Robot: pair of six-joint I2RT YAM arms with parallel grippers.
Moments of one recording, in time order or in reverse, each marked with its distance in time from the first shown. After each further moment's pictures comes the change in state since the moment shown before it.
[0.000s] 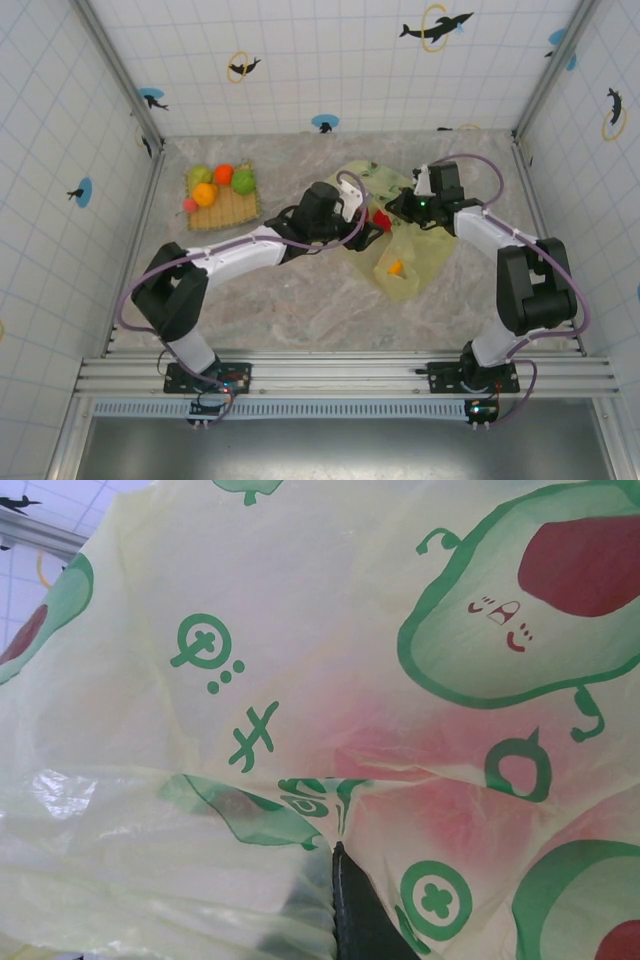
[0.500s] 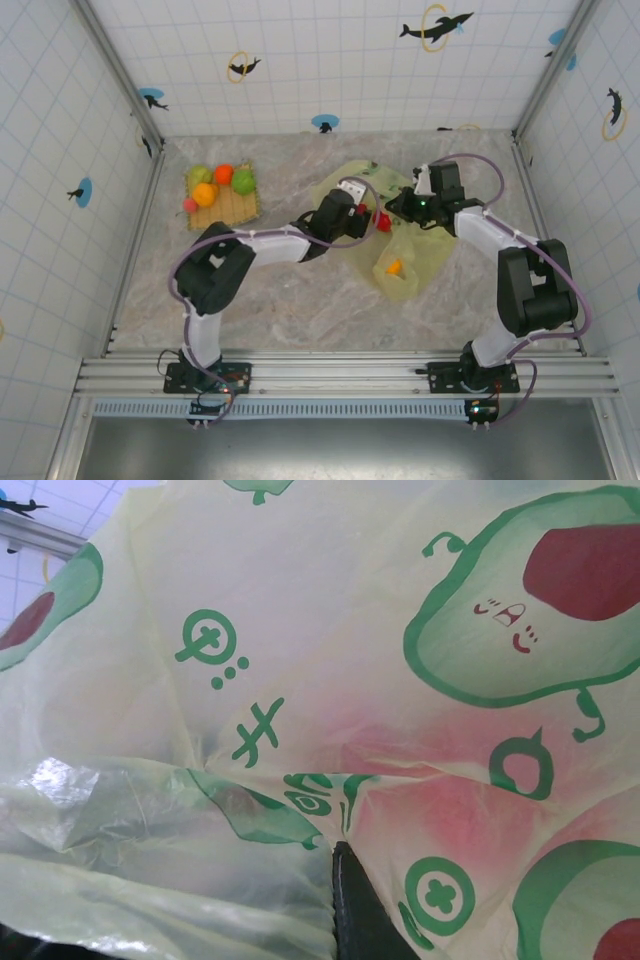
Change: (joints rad) left arm 0.000 0.262 0.039 0.225 -0.468 0.013; right arm 0.000 -0.008 0.000 0.002 0.000 0.002
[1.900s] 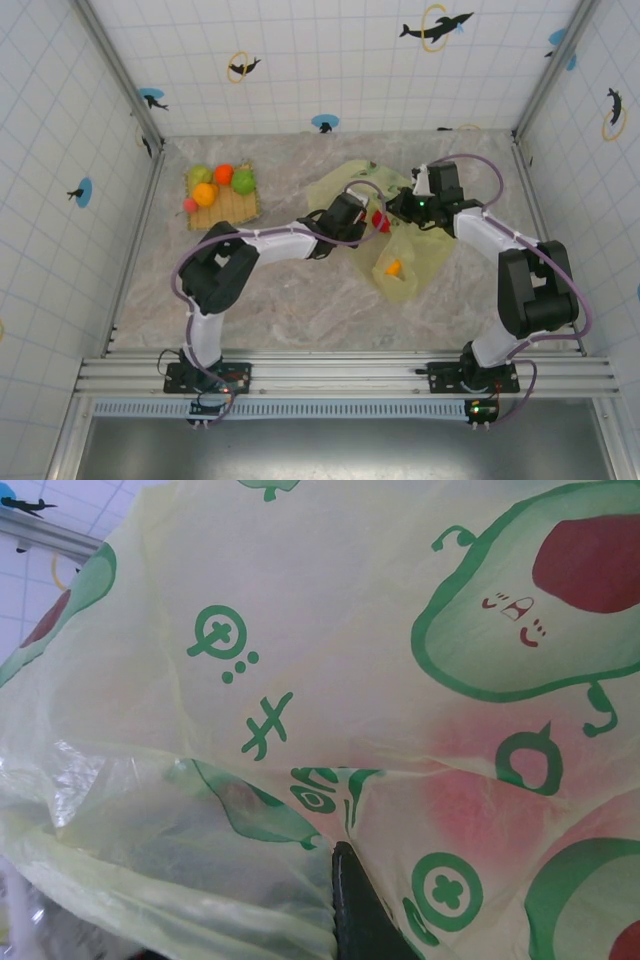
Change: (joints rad) left arm -0.026 0.080 0.114 -0.285 -0.093 -0.027; right arm 0.012 -0.011 -0.006 0.008 -0.001 0.021
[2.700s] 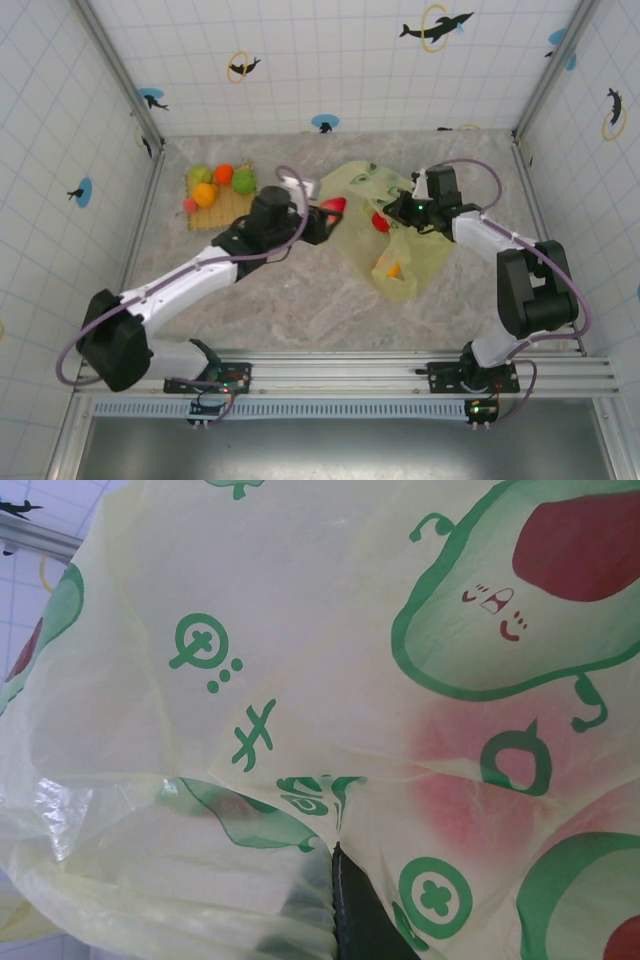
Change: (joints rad) left arm 0.099 -0.670 -0.338 0.007 0.439 -0.210; right arm 0.010 0.000 -0.040 0.038 0.019 0.020
